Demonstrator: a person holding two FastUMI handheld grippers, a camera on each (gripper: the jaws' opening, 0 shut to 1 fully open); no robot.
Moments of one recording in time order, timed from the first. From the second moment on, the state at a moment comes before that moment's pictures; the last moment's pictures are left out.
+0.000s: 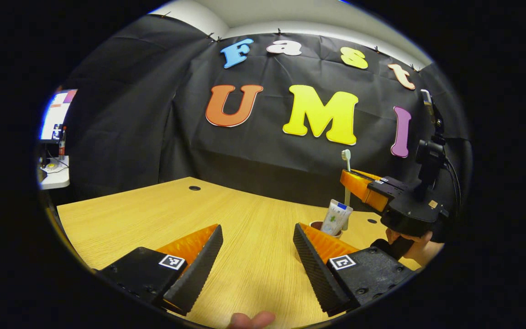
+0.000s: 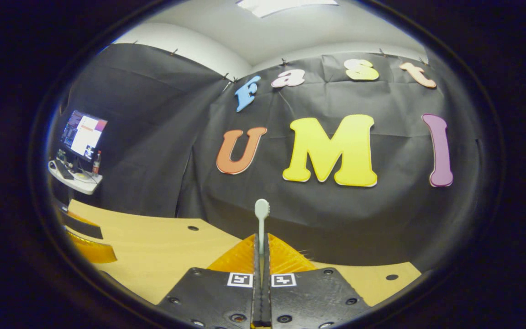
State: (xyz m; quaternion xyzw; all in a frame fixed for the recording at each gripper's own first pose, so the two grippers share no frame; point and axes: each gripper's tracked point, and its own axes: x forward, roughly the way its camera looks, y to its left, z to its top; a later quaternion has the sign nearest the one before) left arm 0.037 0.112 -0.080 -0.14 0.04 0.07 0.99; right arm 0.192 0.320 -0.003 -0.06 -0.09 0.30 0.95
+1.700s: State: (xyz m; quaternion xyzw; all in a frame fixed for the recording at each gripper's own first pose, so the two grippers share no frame) left arm 0.042 0.096 -0.031 -0.09 0.01 0.06 0.99; right arm 0.115 0.212 0.053 -0.03 -0.20 0.23 0.95
